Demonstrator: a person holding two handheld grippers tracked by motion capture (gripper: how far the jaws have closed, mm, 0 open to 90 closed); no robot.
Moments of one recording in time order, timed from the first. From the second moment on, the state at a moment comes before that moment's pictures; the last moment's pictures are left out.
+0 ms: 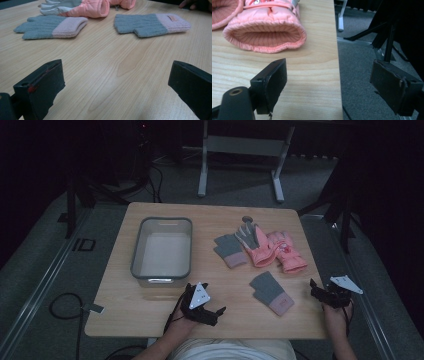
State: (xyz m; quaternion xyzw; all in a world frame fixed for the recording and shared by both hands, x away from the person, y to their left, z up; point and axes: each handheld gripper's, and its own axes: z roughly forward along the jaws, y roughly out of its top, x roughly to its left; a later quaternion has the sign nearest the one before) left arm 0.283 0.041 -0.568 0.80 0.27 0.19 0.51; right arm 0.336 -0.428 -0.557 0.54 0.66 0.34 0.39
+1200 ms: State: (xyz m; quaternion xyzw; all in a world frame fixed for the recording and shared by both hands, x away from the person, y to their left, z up) left arm 0.287 0.042 -0.568 0.79 0.28 0.18 0.51; right arm 0.350 -0.415 -0.512 0.58 0.67 0.32 0.34
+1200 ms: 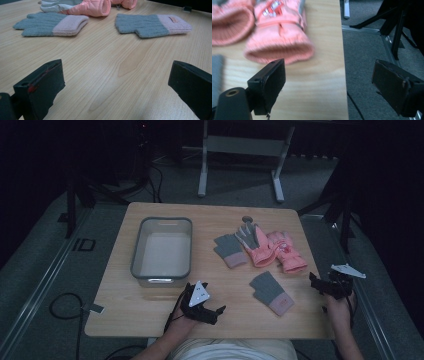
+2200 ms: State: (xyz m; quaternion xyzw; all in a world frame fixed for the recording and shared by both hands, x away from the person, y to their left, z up) left arm 0.284 0.041 -0.568 0.79 0.27 0.19 0.51; right arm 0.398 -0.341 -0.422 0.48 0.71 0.39 0.32
